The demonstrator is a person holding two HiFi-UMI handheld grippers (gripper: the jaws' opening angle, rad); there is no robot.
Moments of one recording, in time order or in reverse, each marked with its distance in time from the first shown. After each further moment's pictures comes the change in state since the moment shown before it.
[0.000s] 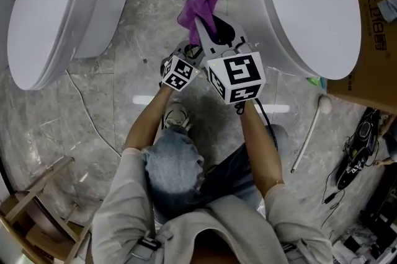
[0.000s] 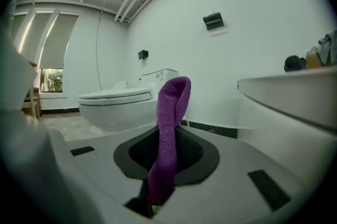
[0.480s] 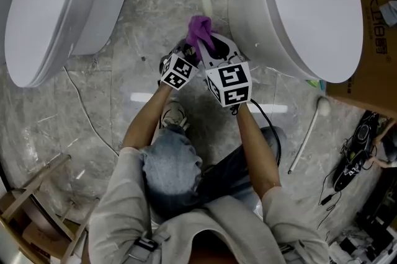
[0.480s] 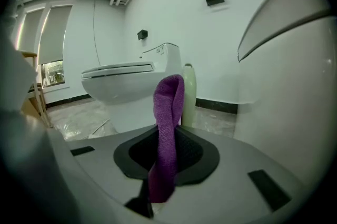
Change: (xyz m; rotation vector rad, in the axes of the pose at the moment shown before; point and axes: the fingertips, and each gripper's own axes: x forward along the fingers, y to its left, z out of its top) left arm 0.001 0.002 0.002 -0.001 -0.014 0.002; right arm -0.002 0.003 -0.107 0.019 0.199 0.022
